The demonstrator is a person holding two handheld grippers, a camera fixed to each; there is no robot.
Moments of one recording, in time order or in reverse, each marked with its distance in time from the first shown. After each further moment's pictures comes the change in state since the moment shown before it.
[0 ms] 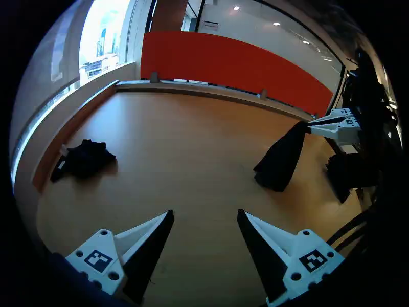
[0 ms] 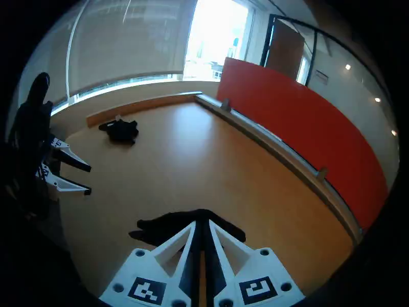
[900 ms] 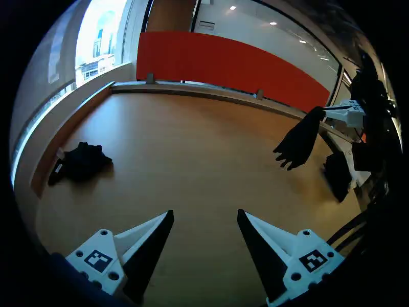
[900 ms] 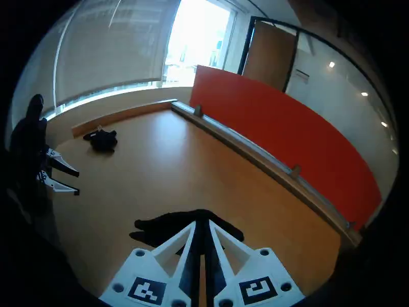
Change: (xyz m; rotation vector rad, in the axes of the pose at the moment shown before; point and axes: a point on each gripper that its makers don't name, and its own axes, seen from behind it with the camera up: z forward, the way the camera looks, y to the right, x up) left arm 0.005 0.004 0.004 -0.023 -0.002 0.014; right arm 0.001 0.076 -0.059 -0.110 0.030 0.052
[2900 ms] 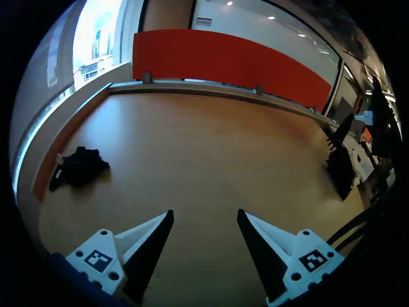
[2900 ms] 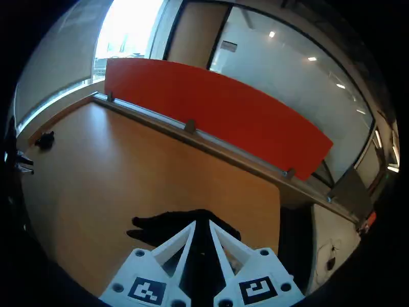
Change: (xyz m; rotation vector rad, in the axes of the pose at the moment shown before) left arm 0.007 0.015 0.007 0.022 -0.028 0.031; right arm -0.146 0.268 -0.156 -0.361 -0.140 0.199
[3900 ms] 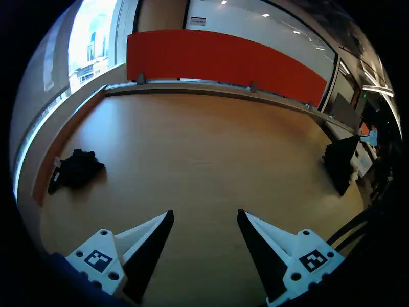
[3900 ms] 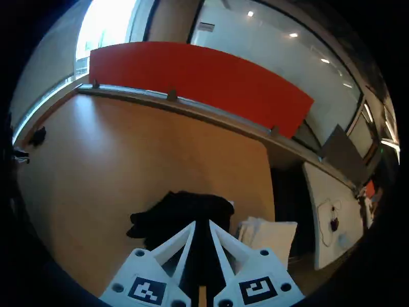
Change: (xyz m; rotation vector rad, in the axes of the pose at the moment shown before) left arm -0.004 0.013 -0.002 -0.018 -0.007 0.028; right arm -0.124 0.008 -0.054 -0.083 -0.133 0.132
